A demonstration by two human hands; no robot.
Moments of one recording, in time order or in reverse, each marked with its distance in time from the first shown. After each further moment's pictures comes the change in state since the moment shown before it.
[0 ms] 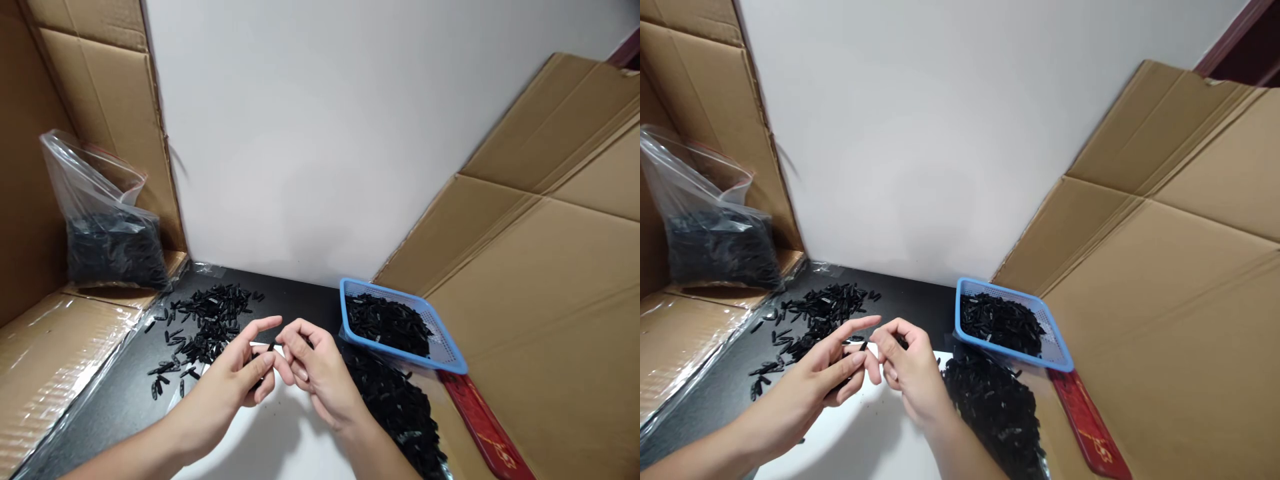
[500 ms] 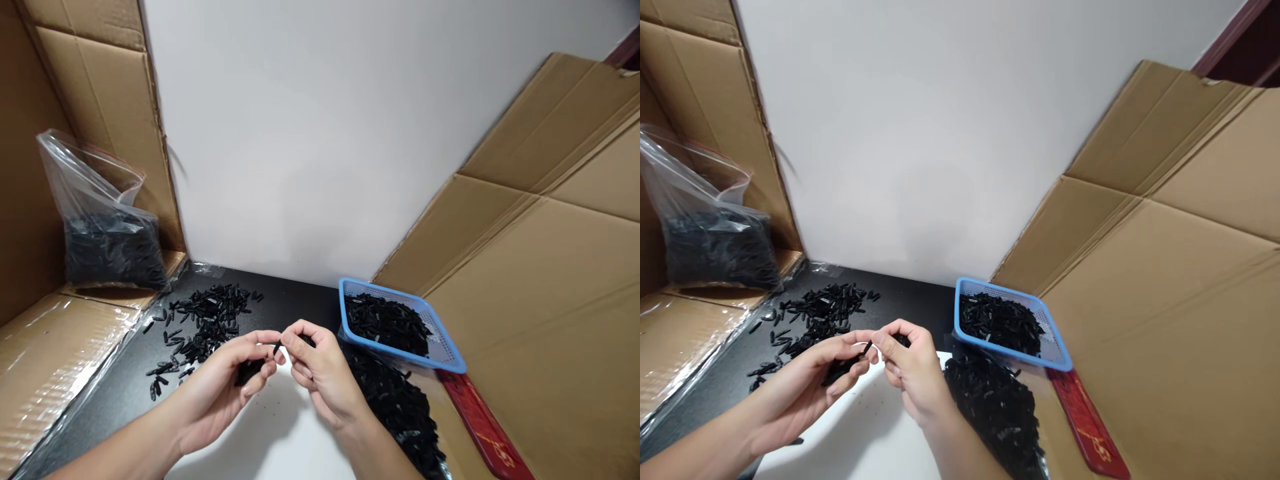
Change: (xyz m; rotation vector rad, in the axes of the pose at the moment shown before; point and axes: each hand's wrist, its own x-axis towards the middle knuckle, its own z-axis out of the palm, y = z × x) left_hand 0.007 0.006 -0.005 -0.348 0.108 -0.201; right_hand 0.000 -0.004 0.000 0.044 0.066 0.026
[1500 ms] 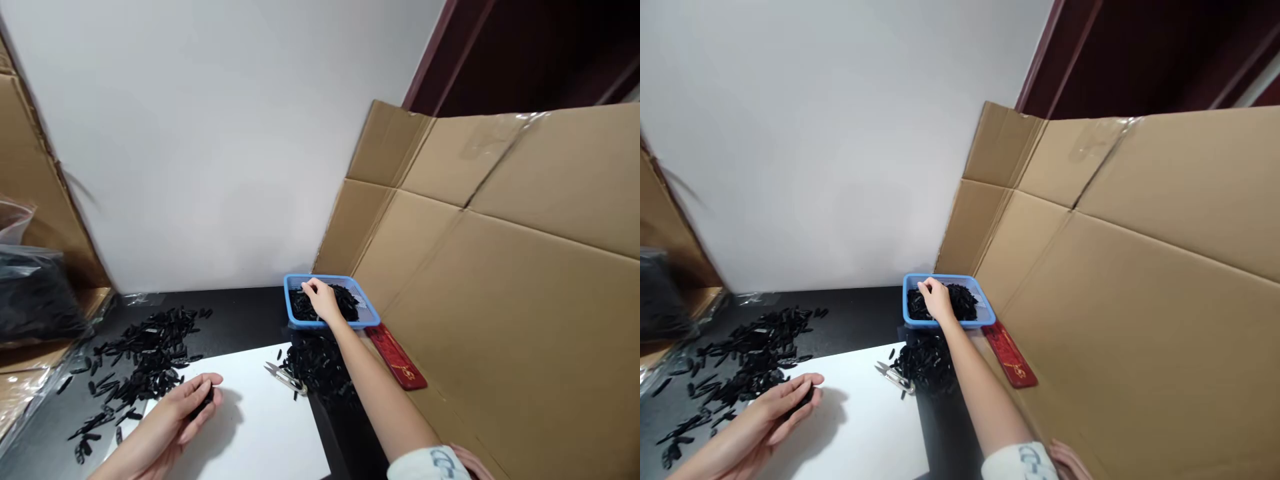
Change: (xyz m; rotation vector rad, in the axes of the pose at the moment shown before) left_hand 0.017 -0.029 -0.039 0.176 0.091 -0.048; right_hand 0.055 -0.068 -0.156 -0.837 0.609 -0.588
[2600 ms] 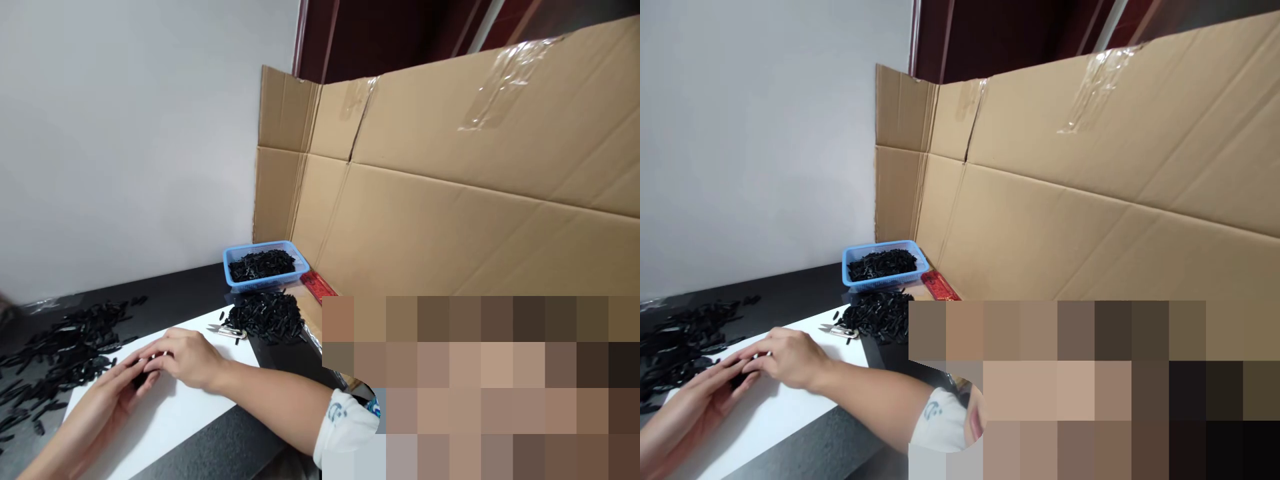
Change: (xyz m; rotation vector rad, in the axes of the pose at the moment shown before) left_hand -0.024 -0.013 0.049 0.149 0.067 0.191; right_hand -0.157 -0.046 0.086 -0.176 -0.517 -0.426
